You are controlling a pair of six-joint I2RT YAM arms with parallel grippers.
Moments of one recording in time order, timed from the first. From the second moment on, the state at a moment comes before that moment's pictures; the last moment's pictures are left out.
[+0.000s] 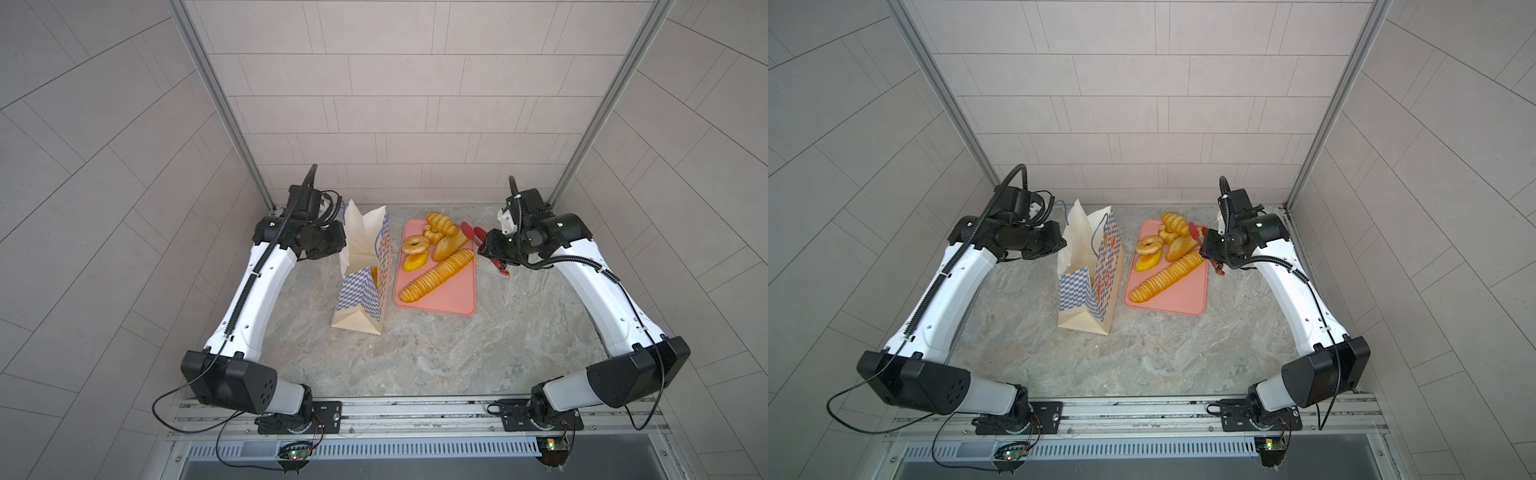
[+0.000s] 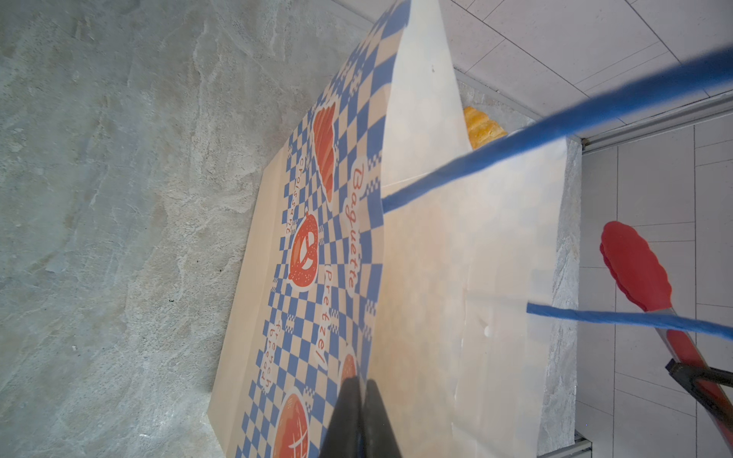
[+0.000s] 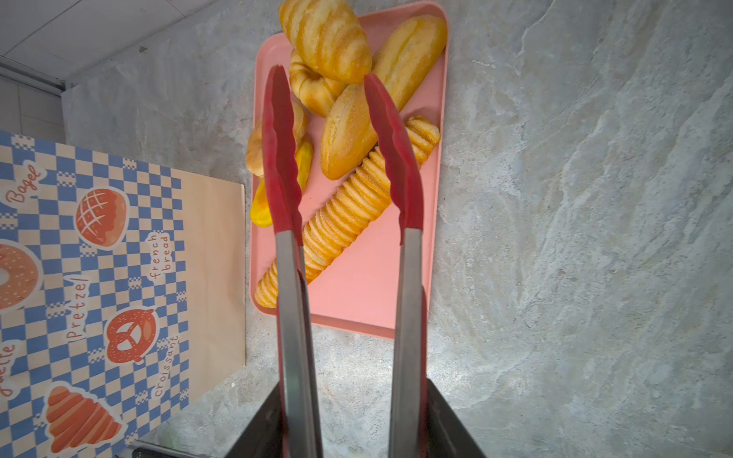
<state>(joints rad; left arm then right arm) -0.16 1.44 1.60 -1.09 0.26 -0.46 0.23 1.47 1.64 -1.20 -0.12 0.47</state>
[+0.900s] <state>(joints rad) -0.14 1.46 1.58 -1.05 0.34 -0.44 0.23 1.67 1.88 -1.33 0.08 0.23</state>
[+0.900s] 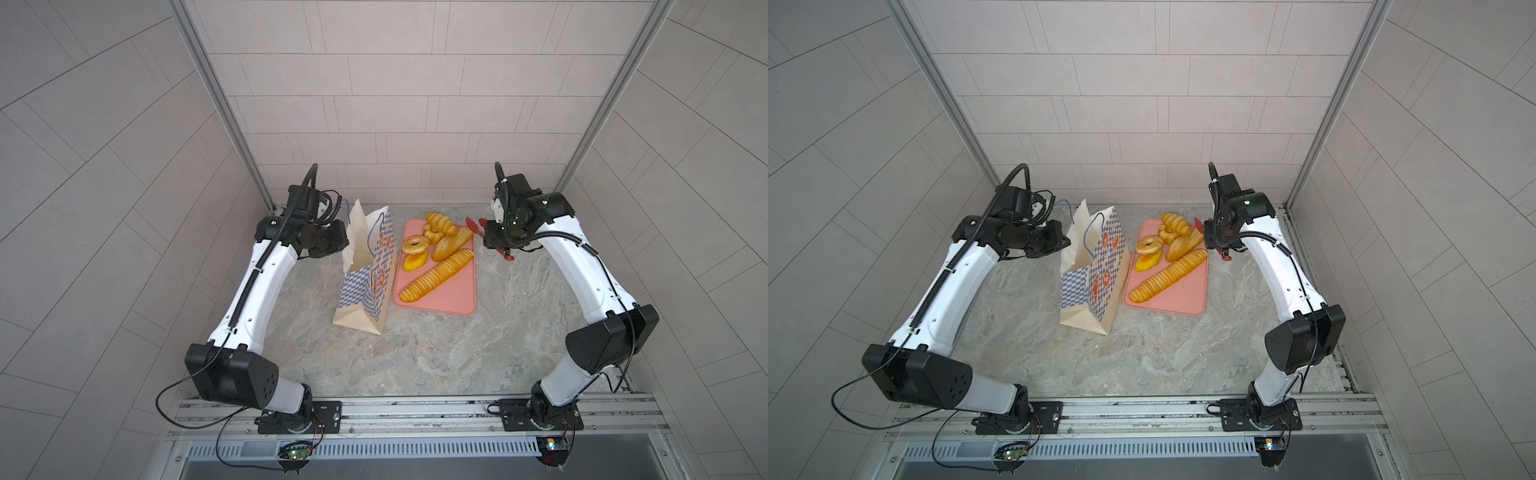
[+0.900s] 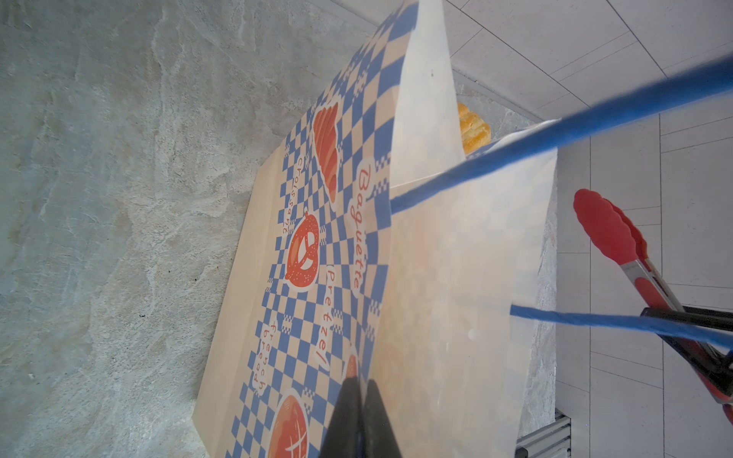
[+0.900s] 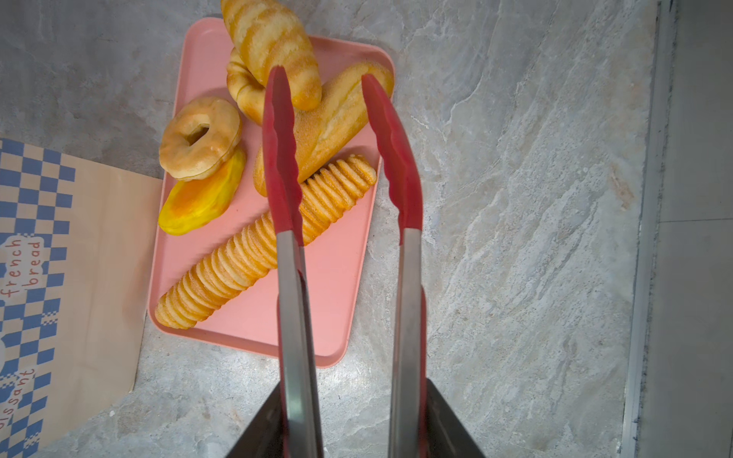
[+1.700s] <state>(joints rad) -0.13 1.52 1.62 -1.05 0.36 -0.44 0.23 1.96 2.12 -1.41 0.12 0.03</state>
